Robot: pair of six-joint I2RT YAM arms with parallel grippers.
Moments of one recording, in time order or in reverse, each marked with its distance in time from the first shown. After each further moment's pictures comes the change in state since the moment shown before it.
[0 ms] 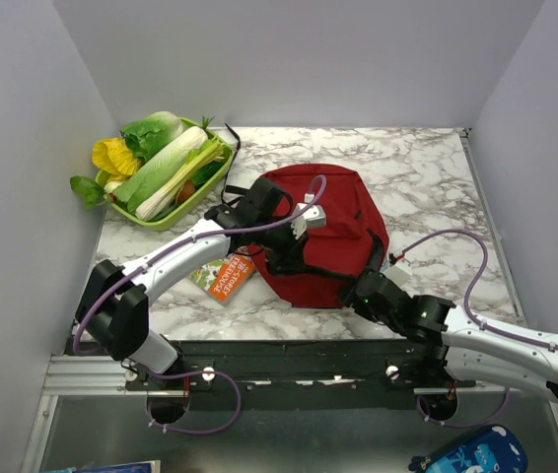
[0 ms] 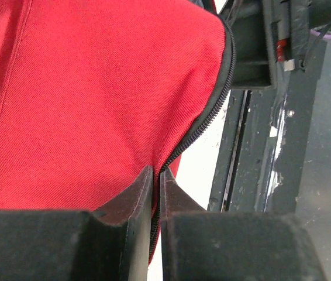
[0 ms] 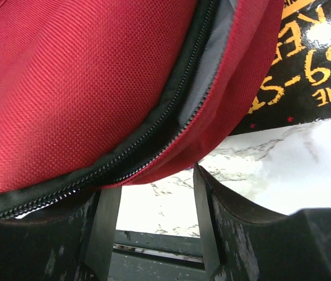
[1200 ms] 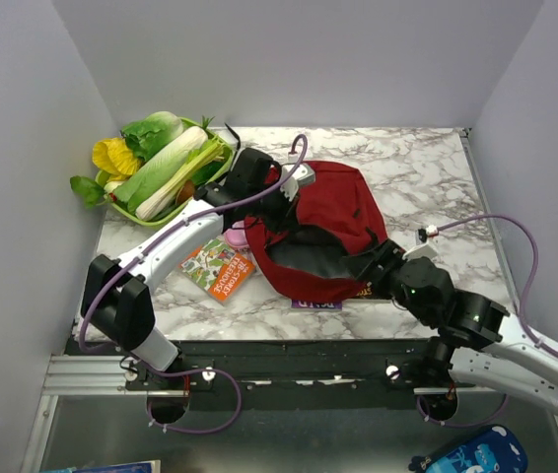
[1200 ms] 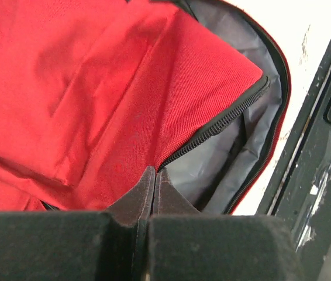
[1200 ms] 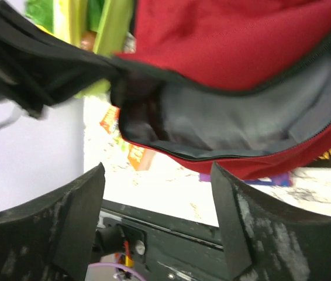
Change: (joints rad) left arm 0.119 0.054 0.194 0.030 -0.143 -0.109; right arm 0.000 -0.225 0.206 -0.074 0.019 -0.153
